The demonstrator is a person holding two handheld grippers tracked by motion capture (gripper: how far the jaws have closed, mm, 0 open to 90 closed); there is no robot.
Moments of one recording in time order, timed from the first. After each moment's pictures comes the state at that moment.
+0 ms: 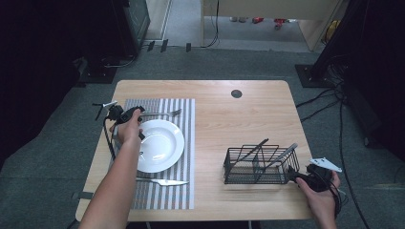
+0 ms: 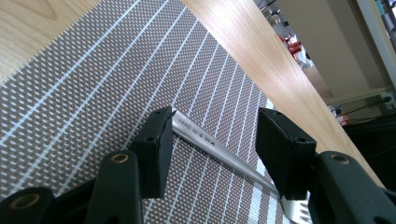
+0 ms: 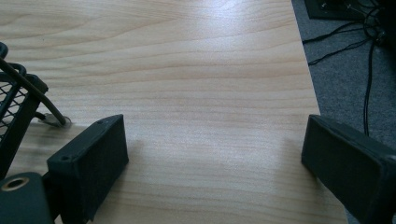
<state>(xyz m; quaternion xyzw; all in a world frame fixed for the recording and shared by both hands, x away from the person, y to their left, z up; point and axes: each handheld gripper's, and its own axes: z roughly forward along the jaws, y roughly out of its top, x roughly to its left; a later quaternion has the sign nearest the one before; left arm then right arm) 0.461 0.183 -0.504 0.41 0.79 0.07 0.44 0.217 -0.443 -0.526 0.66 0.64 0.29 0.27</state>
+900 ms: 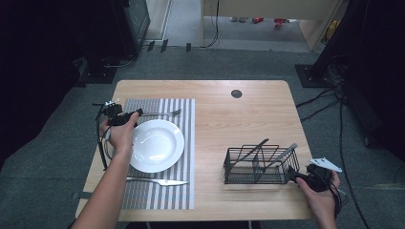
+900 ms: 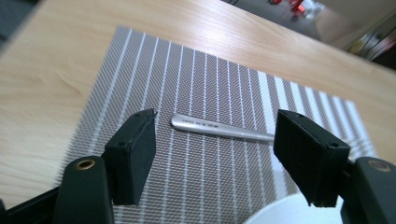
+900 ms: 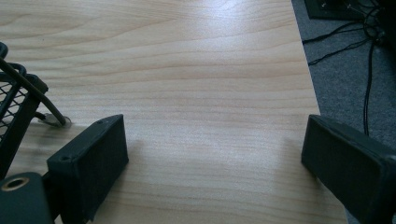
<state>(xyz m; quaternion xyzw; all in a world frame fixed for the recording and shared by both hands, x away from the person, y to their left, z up) 0.432 0.181 -0.472 0.60 0.67 0.19 0.39 0.217 -0.443 -0.526 0.66 0.64 0.28 0.27</state>
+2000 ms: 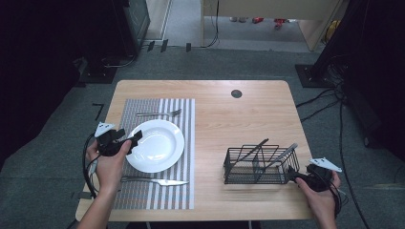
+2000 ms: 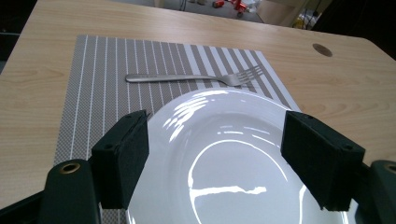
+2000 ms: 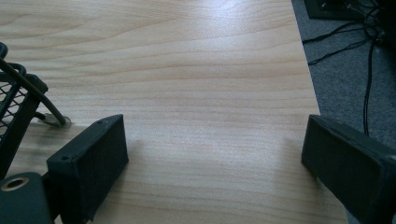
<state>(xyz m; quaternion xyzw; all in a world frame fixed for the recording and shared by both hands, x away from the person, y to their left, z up) 0.316 0.181 -0.443 0.66 0.57 0.20 0.45 0.217 -0.443 -0.526 0.66 0.64 0.28 0.27</state>
